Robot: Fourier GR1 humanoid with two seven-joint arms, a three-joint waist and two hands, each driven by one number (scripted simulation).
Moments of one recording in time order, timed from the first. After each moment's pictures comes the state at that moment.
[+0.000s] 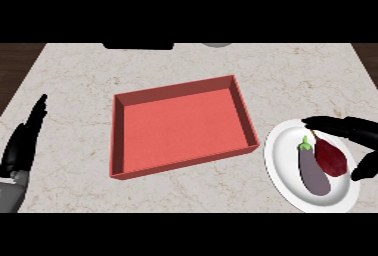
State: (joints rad) left arm -0.15 0.58 -0.14 -1.25 0.07 0.32 0.02; right arm -0.55 -0.79 0.54 -0.63 0.44 0.20 -1.11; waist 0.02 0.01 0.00
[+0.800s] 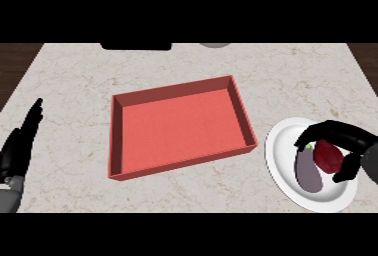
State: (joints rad) left arm -0.11 0.56 -0.09 -1.27 0.05 0.28 0.01; right arm -0.58 -0.67 0.56 -0.51 0.51 0.12 -1.07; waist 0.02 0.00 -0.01
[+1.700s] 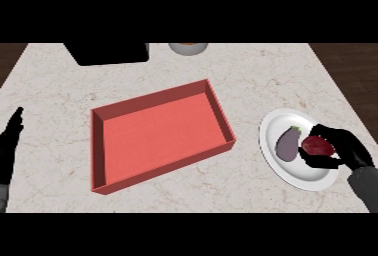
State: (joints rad) left arm -0.05 0.59 -0.04 -1.27 0.03 0.32 0.07; right arm -0.45 -0.54 0.31 -0.46 0.38 -0.30 -0.46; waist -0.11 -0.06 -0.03
